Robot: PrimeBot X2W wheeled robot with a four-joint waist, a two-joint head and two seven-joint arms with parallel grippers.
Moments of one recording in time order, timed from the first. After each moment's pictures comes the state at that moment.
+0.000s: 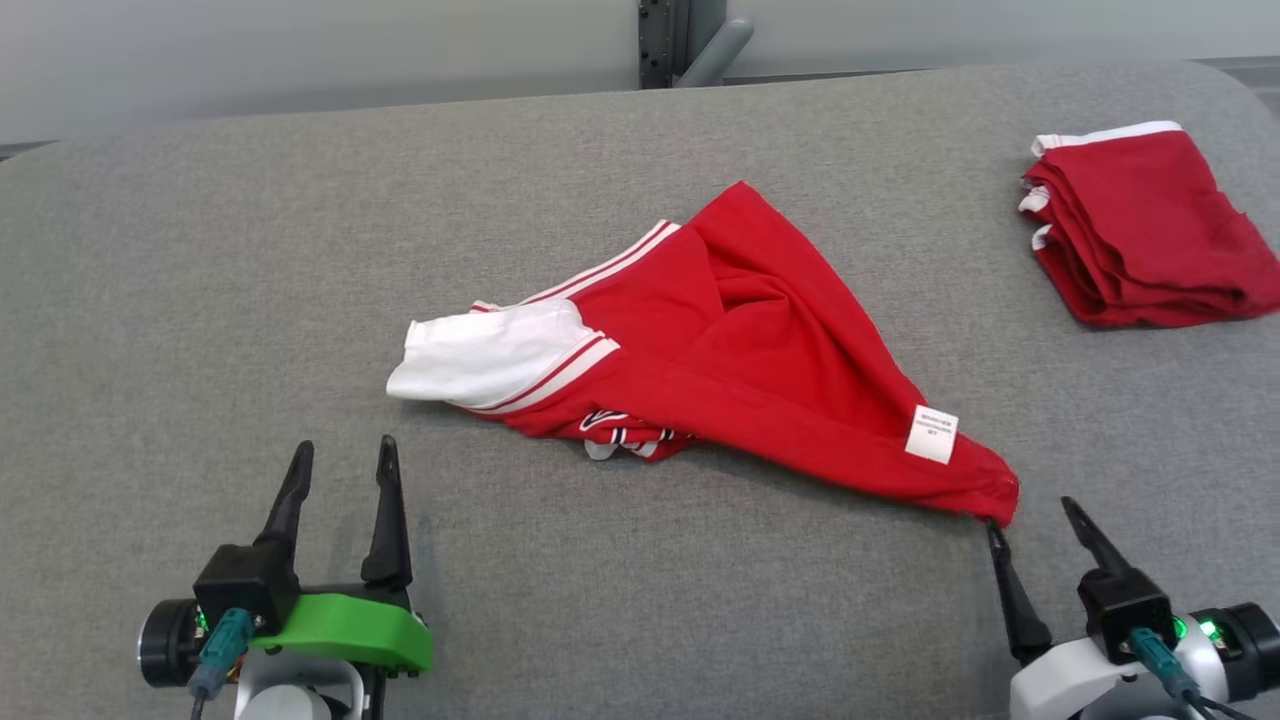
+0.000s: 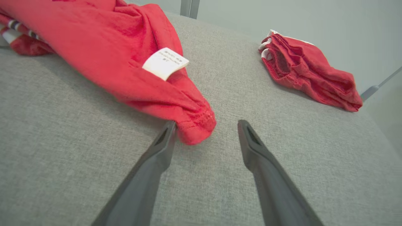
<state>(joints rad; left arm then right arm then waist) -0.09 0.06 -0.09 0.24 -0.21 -0.04 -0.26 0.03 -0.09 -0.05 0.25 -0.18 0.13 -0.26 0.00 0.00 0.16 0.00</state>
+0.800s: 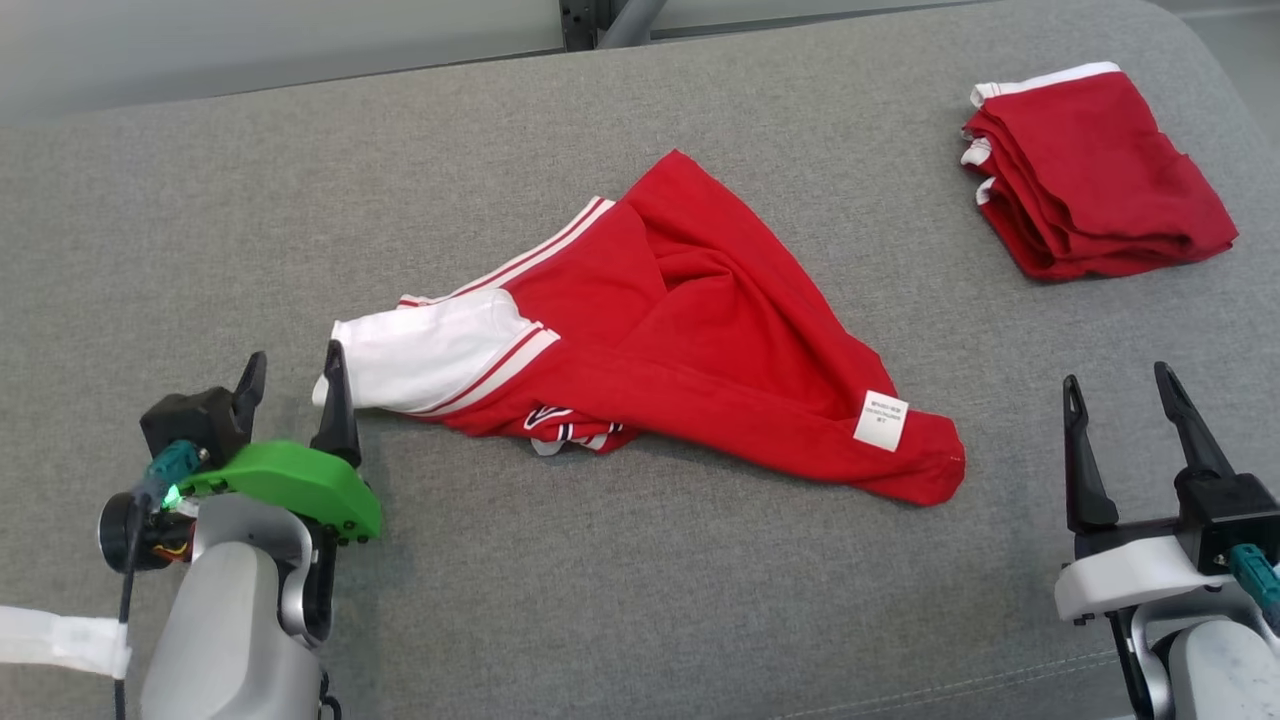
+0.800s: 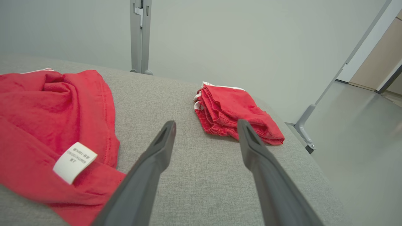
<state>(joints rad) -0.39 0.10 -0.03 0.54 -0.26 -0.07 -0.15 -0.06 -0.09 -0.16 0.08 -0.12 0.13 -0.26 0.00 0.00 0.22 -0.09</state>
